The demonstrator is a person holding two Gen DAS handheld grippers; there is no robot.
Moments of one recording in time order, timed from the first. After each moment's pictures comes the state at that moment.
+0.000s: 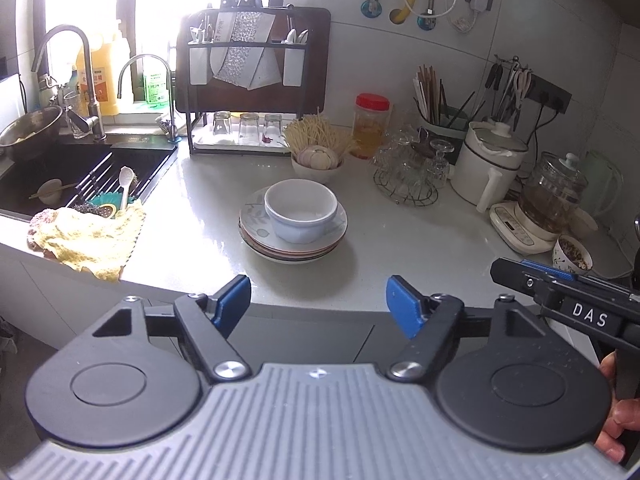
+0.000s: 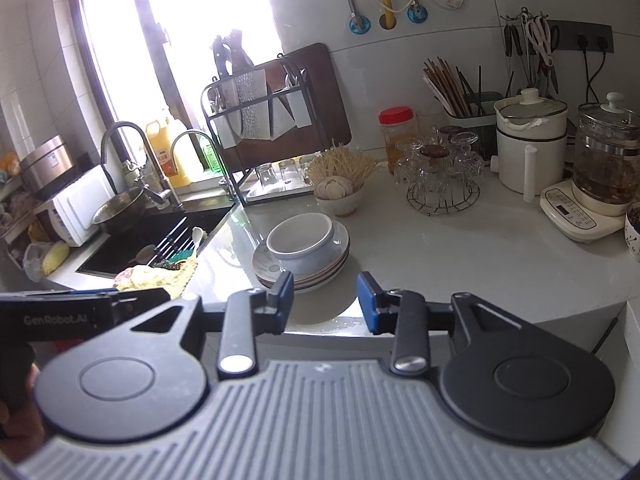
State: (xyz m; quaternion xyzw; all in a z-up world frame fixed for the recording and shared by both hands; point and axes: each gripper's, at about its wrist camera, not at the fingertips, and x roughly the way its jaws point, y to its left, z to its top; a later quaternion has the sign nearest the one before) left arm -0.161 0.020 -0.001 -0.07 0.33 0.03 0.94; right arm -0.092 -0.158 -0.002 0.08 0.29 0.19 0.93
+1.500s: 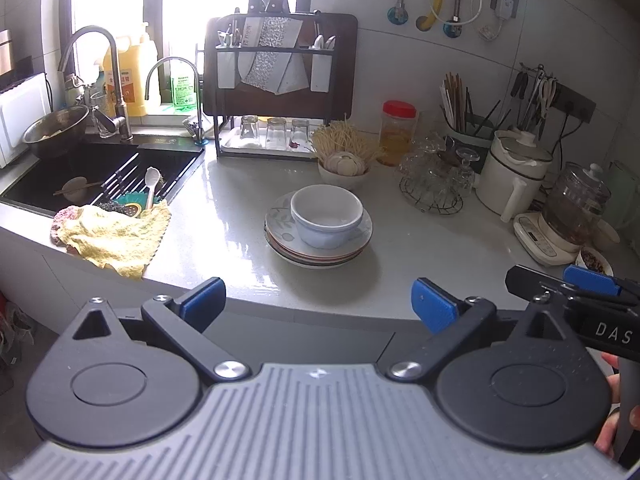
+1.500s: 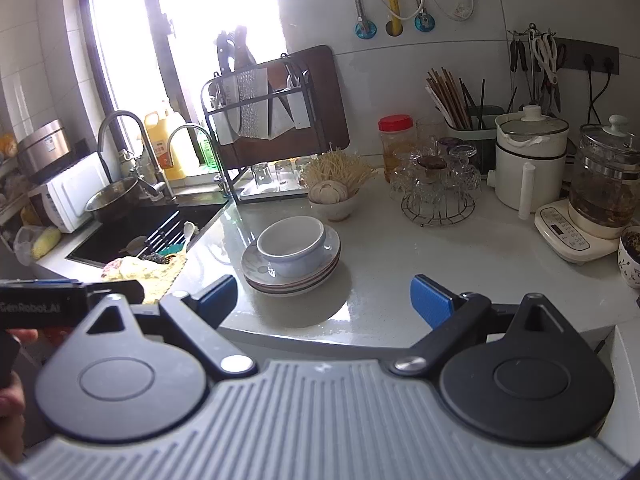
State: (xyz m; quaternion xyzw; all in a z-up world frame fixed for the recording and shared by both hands) left arm -0.163 0.014 0.000 -0.07 0.32 0.08 0.94; right arm -0.087 -0.156 0.000 0.05 0.29 0.18 0.94
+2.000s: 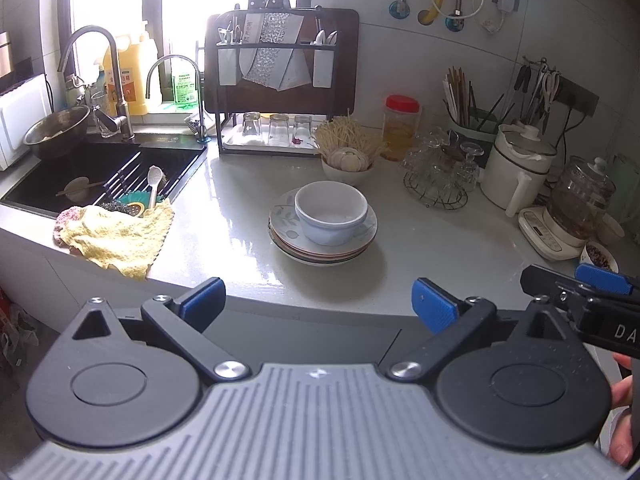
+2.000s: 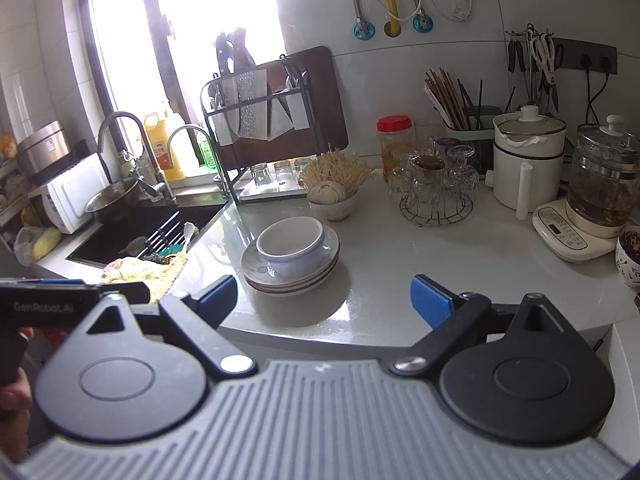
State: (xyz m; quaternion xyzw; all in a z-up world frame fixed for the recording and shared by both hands) left arm -0.160 0.018 -0.001 -0.07 0.33 0.08 0.94; right arm -0.090 -0.158 0.001 0.05 0.29 0.18 0.94
